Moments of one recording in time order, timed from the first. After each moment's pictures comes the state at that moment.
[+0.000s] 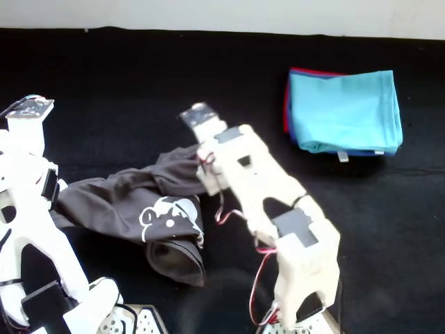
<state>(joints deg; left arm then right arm) -38.3 -18.2 16.3 90.2 -34.9 -29.7 20.8 5.7 63.2 8.2</state>
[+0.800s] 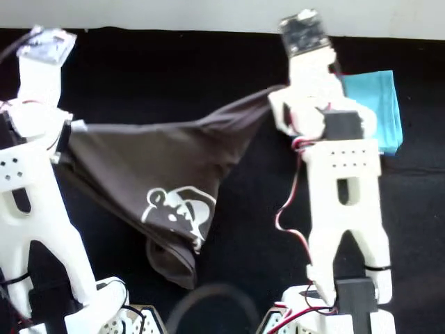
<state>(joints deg) -22.7 -18.2 -13.7 91.6 -29.8 -8.6 -14.6 -3.8 63.5 15.6</state>
